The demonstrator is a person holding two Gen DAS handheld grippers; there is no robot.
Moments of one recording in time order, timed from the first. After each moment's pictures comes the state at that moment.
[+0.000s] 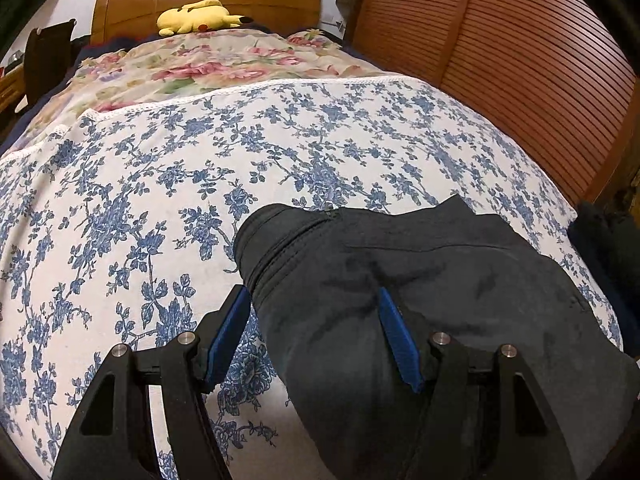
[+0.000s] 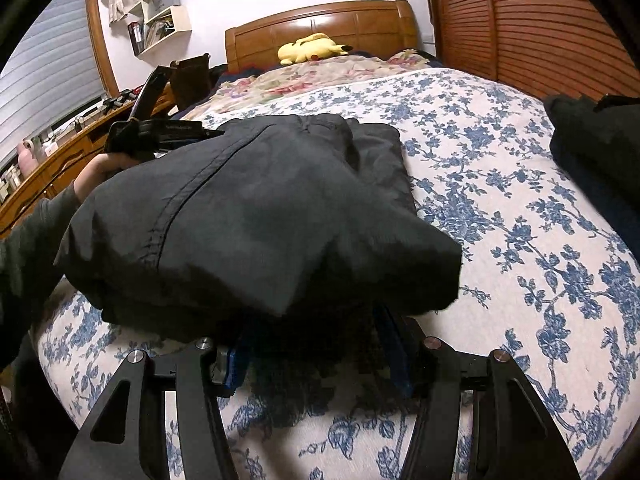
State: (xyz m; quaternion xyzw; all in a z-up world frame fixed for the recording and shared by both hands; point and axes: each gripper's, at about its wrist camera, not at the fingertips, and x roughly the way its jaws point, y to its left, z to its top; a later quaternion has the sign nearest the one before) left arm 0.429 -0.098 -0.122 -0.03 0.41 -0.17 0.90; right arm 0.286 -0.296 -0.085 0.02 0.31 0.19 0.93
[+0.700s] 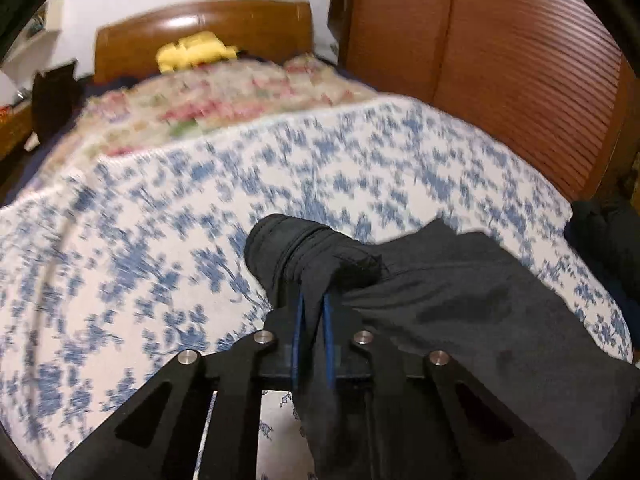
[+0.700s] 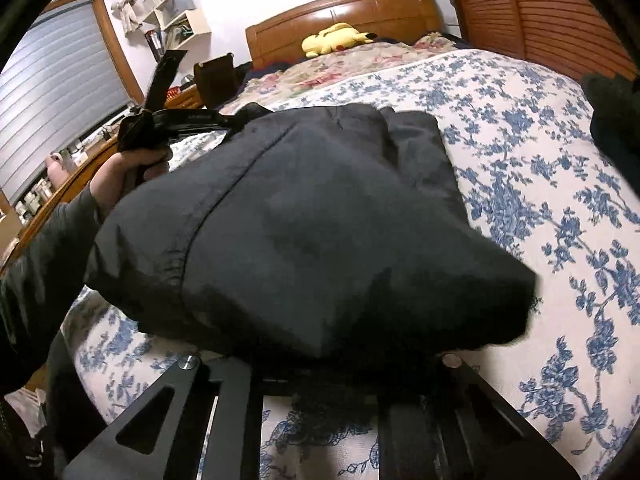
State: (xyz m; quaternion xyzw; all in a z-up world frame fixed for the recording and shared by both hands) left arm 0.399 -0.110 -0.074 0.00 0.35 -0.15 0.92; right arm 0.298 -0.289 -0.083 0.06 0.32 0.26 0.91
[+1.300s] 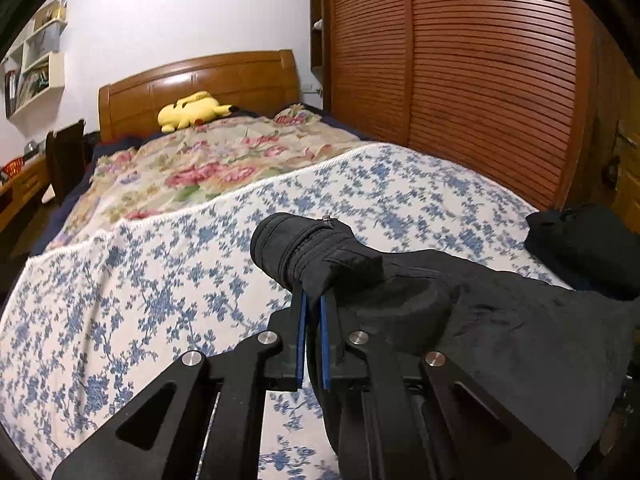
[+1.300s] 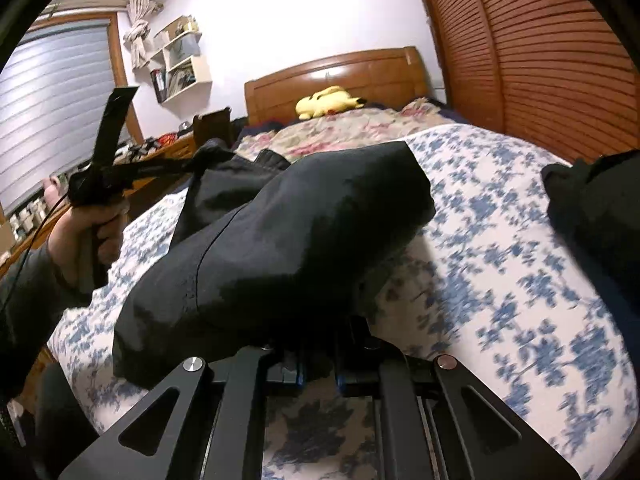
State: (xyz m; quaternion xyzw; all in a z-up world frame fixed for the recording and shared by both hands) left arm 0.327 -0.144 0.004 0.05 0.28 -0.15 0.95; right arm 0.272 -0.334 -0.040 0.06 0.21 0.22 0.95
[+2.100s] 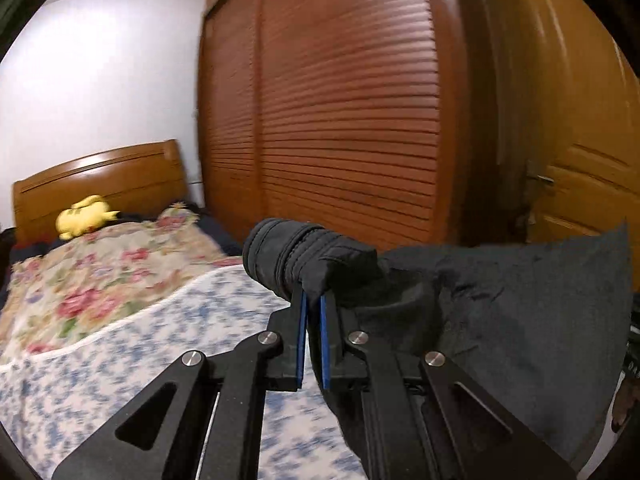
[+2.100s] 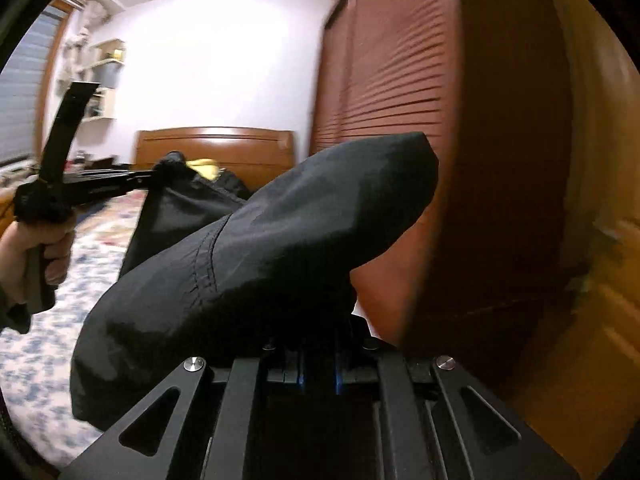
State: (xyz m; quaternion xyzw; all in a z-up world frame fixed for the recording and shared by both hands) left arm 0.297 -0.449 0.167 0.05 0.17 -0.31 0.93; right arm 0.193 -0.606 0.139 -0.05 0.11 -0.03 0.99
